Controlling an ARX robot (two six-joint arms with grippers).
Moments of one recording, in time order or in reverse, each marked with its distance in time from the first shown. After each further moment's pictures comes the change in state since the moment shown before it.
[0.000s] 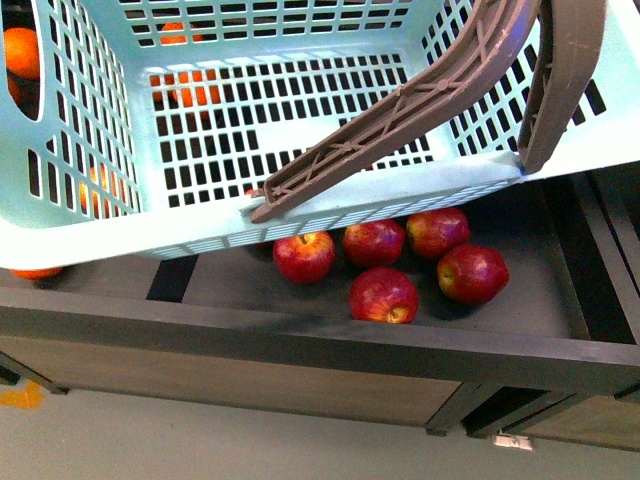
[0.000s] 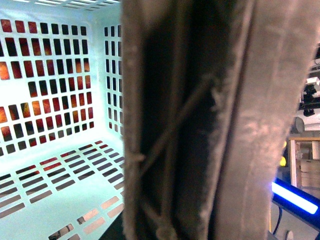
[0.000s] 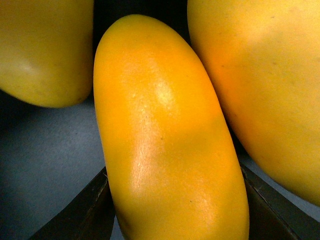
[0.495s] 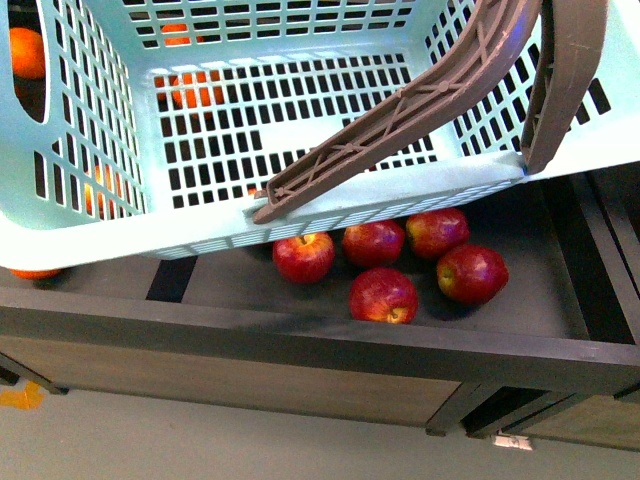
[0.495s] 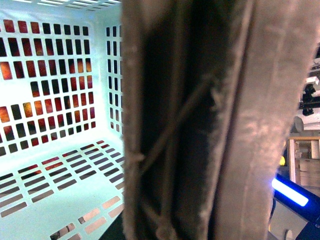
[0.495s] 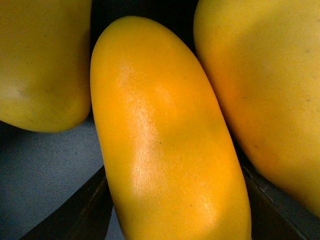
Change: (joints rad) left arm 0.000 0.000 0.000 0.000 0.001 0.000; right arm 0.027 0.084 0.156 -0.106 0.078 0.008
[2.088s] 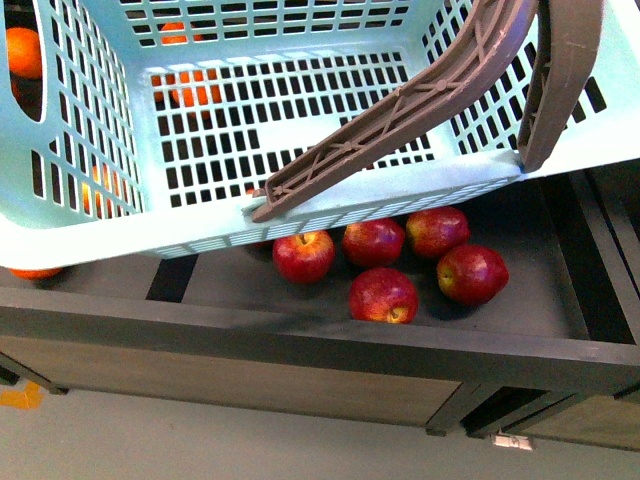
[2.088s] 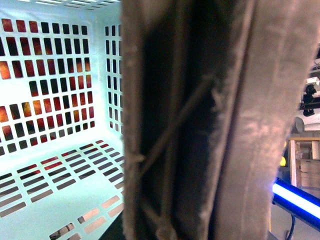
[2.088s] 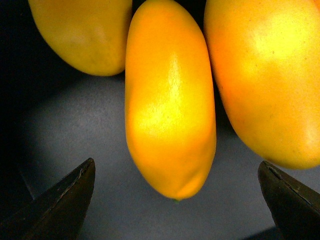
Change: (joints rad) left arm 0.000 0.000 0.000 0.000 -0.001 0.000; right arm -0.002 -0.180 -0.253 0.082 -0.064 -0.045
